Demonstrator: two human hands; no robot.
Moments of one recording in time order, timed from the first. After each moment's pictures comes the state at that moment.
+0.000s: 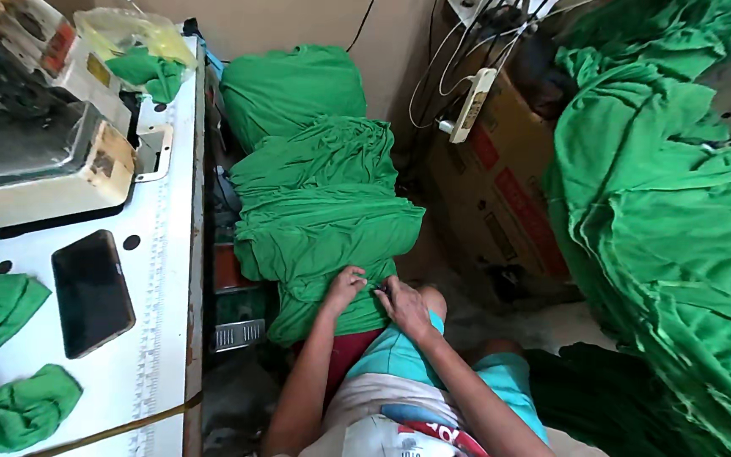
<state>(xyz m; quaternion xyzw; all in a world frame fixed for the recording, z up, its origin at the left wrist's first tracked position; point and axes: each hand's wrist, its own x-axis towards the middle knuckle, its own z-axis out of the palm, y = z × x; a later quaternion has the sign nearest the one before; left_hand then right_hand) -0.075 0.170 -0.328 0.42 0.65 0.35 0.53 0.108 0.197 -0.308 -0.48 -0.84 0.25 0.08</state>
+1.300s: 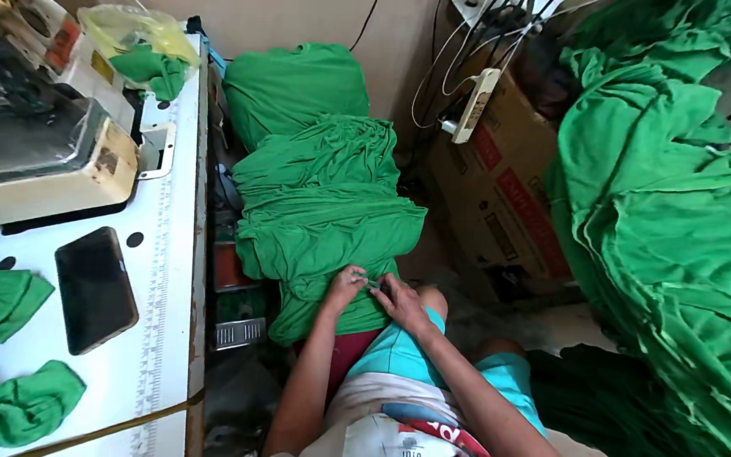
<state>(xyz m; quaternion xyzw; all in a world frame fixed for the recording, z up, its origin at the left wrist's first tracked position) -0.076 0.169 -0.330 0.40 0.64 0.38 0.53 0.106 0.205 -0.316 -0.43 -0.82 0.34 0.13</state>
